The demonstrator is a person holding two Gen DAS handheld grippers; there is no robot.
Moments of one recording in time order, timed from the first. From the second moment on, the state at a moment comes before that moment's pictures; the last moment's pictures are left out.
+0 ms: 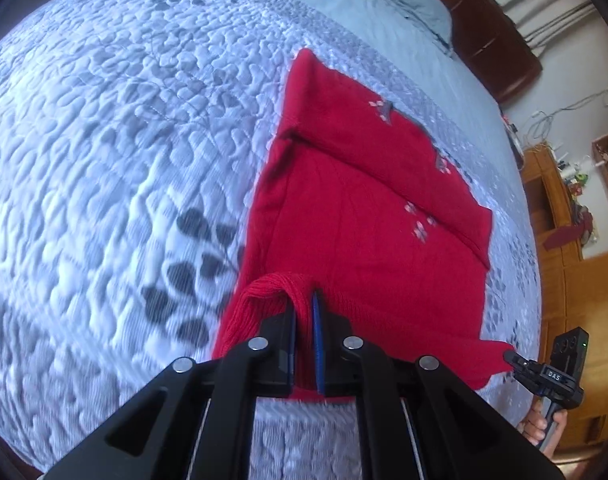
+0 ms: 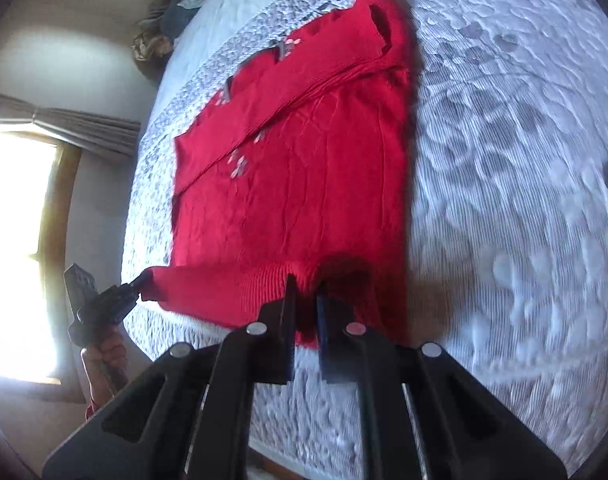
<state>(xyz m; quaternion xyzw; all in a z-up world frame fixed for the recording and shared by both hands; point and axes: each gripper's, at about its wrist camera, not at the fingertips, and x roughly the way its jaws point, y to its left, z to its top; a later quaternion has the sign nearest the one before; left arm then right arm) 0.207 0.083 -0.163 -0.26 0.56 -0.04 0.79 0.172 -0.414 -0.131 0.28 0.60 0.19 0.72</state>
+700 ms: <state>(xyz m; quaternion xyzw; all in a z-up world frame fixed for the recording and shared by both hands) 0.241 0.093 -0.128 -0.12 0.52 -0.09 0.84 0.209 -0.433 -0.129 0.21 0.59 0.18 0.76</state>
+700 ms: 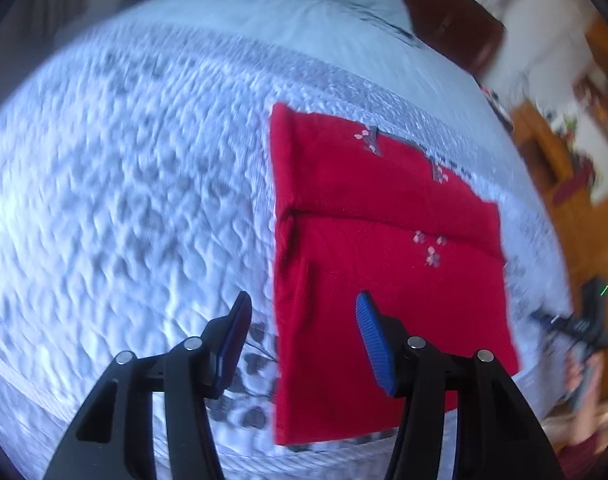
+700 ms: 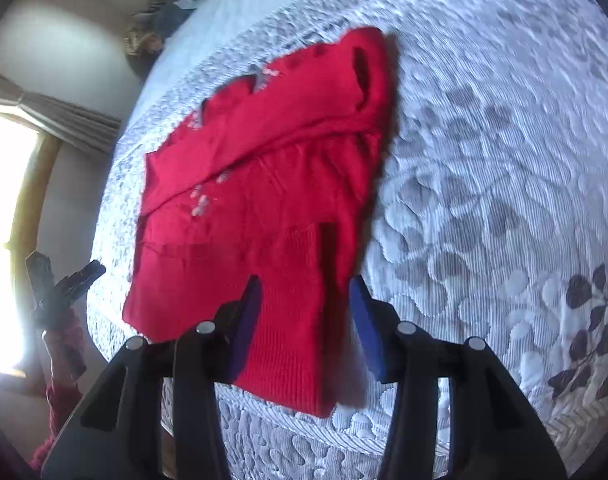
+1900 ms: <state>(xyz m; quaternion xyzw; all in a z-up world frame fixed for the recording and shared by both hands) 0.248 0.033 -0.172 0.01 0.50 -0.20 0.84 0.230 -0.382 -0.135 0.09 0.56 0.28 0.77</state>
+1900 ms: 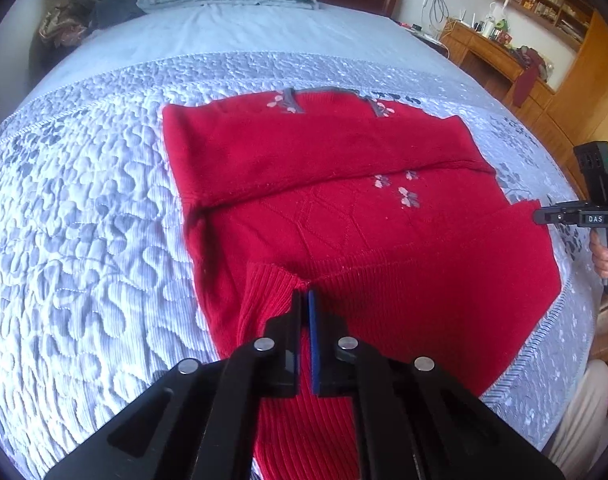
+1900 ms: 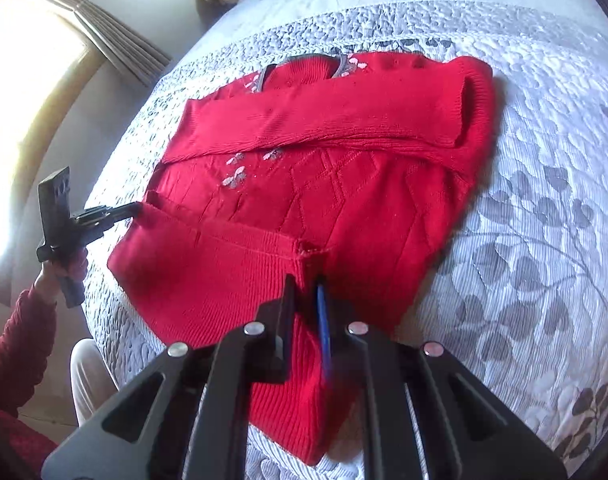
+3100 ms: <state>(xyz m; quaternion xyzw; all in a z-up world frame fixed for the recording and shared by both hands) 0.261 0.038 -0.174 0.01 0.50 -0.14 0.86 0.231 -0.366 -0.154 0.10 0.57 0.27 0.77</state>
